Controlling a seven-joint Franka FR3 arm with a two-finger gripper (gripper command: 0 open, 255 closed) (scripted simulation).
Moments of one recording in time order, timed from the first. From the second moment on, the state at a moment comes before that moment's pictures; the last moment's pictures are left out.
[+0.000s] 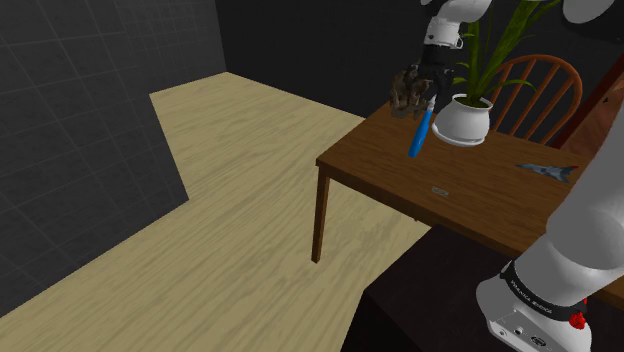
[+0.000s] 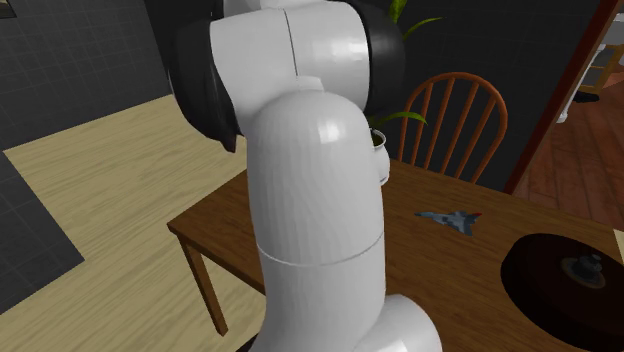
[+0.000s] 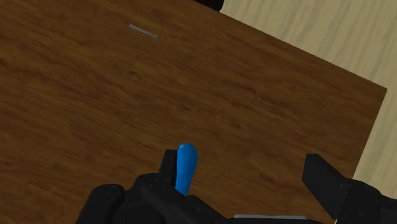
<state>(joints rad) -0.31 0.28 -0.26 -1.61 0.20 1.60 0.32</state>
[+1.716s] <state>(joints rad) -0.51 0.60 -0.29 -1.36 0.41 1.61 0.43</state>
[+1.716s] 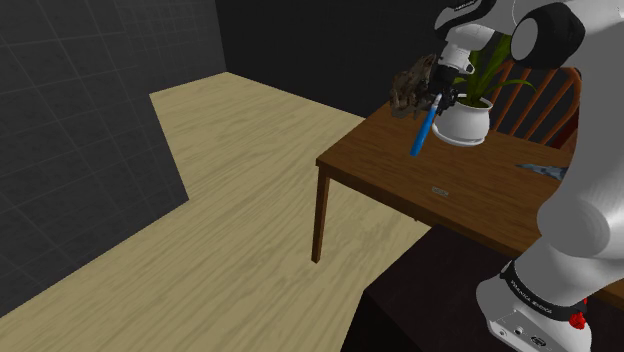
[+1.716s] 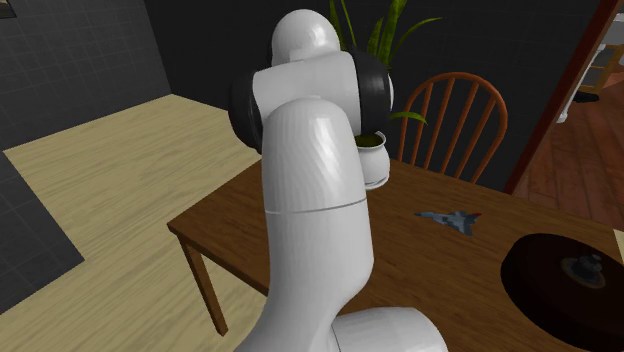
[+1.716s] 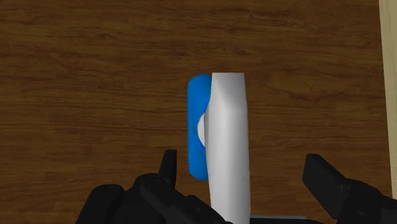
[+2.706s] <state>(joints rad) -0.51 0.62 -0.28 -1.38 0.40 1.59 0.44</state>
